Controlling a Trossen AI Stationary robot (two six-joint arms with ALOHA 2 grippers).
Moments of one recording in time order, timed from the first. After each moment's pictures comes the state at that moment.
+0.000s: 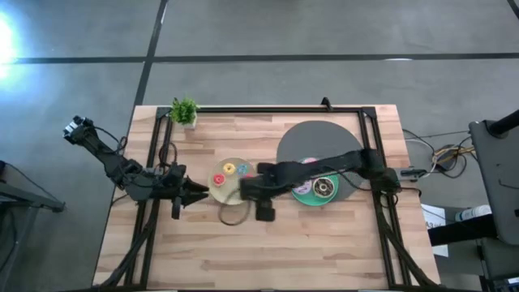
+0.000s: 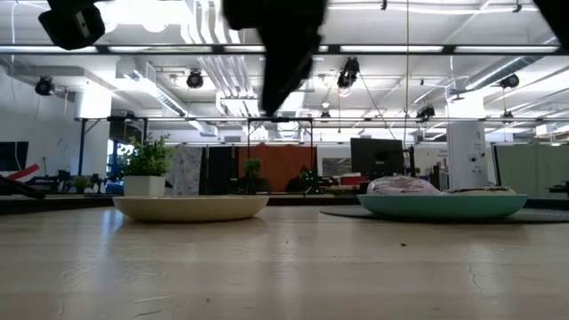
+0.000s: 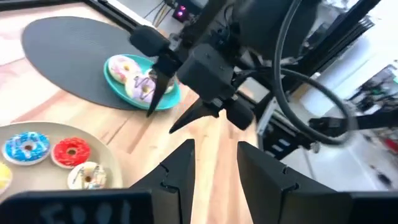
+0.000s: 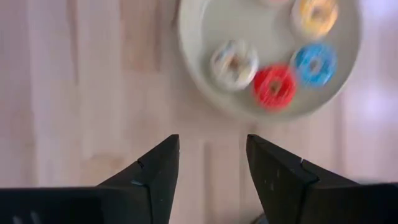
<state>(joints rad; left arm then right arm) -0.66 0.68 0.62 -0.22 -0.64 -0.81 0.16 2.16 2.02 -1.10 0.13 0.18</state>
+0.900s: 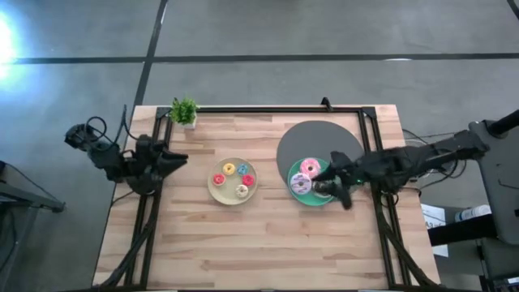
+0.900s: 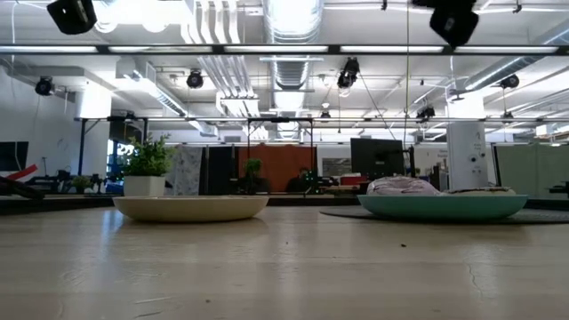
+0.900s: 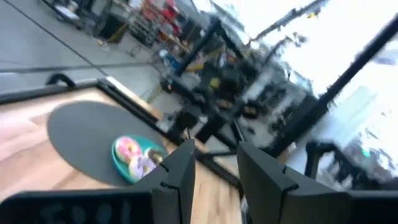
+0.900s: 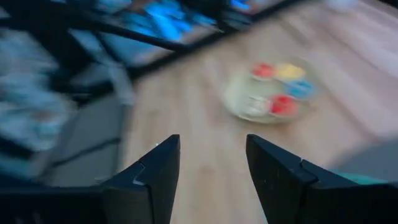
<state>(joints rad) -0.58 0.42 0.62 -0.22 -0.72 -0.63 0.27 0.88 0.79 -0.31 0.14 0.57</state>
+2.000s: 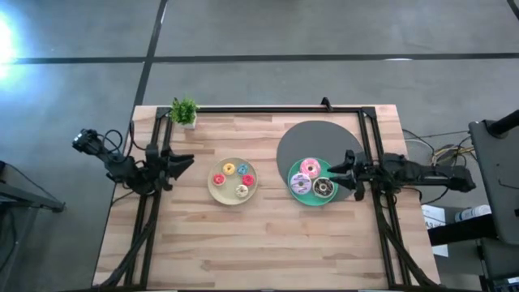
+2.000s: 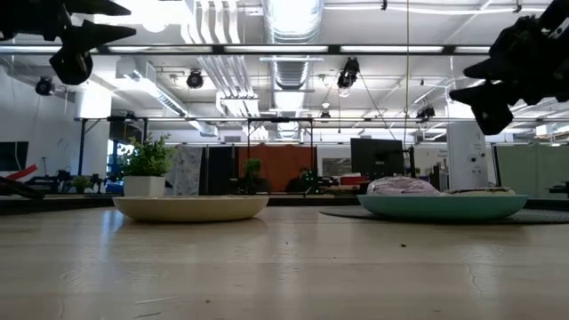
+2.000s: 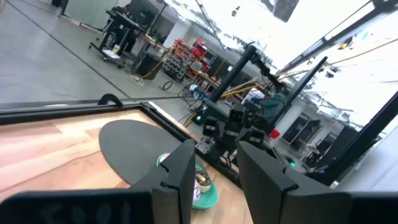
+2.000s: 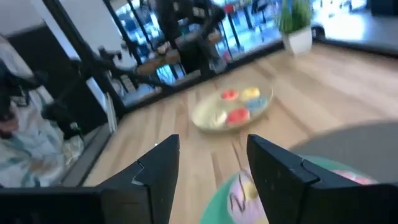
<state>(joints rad) -0.58 0.27 0.27 0.10 -0.92 -0.50 -0.01 0.01 0.06 -0.13 -0.02 0.44</state>
